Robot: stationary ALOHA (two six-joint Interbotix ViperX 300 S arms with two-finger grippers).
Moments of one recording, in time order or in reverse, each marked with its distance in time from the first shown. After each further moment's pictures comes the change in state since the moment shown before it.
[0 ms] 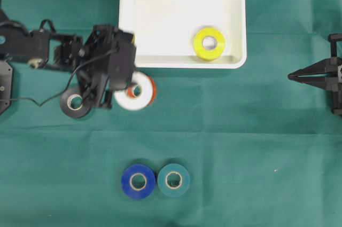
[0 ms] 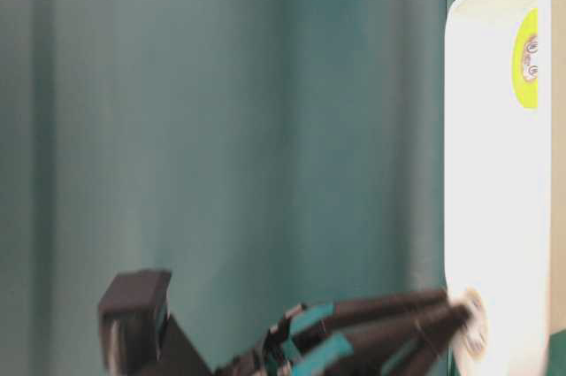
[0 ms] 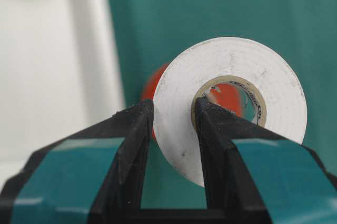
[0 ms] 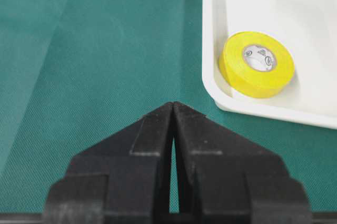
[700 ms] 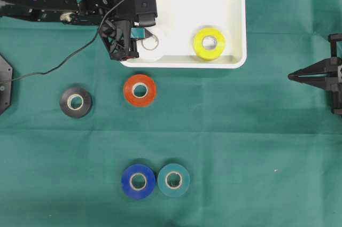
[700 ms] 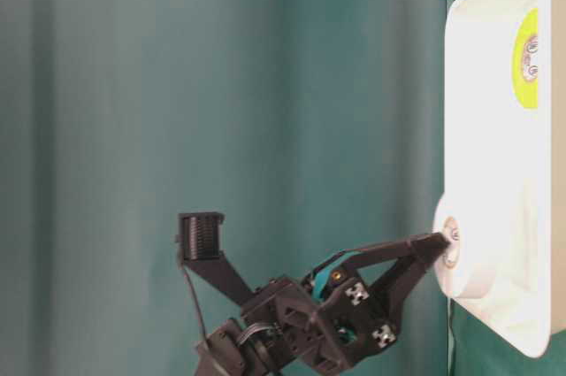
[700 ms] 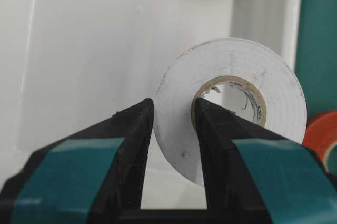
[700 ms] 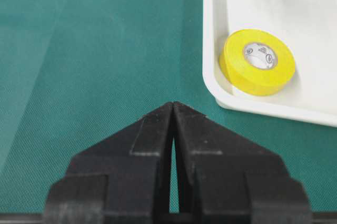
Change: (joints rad) left arm 0.230 0.155 -0.104 0.002 -0.032 0.005; right arm -0.002 0.000 0.003 0.000 0.000 0.002
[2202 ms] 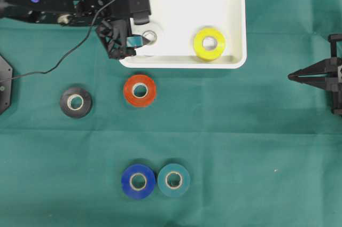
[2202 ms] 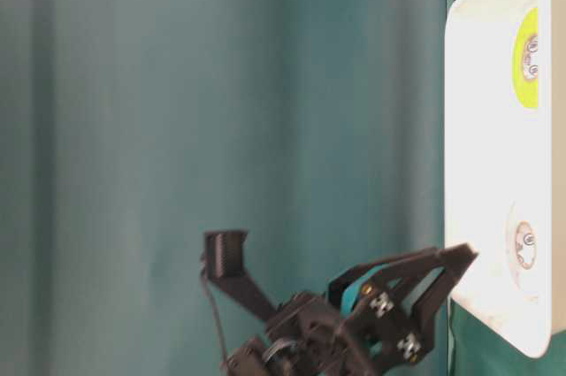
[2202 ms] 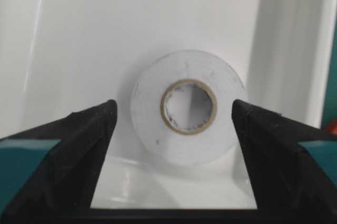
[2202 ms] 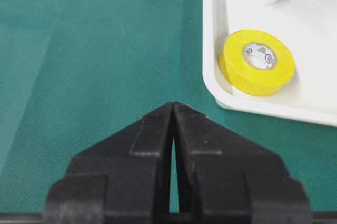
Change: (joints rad) left arm 0.021 -0.014 0.083 -0.002 -0.104 -0.014; right arm 0.000 0.000 0.000 0.000 0.000 0.000
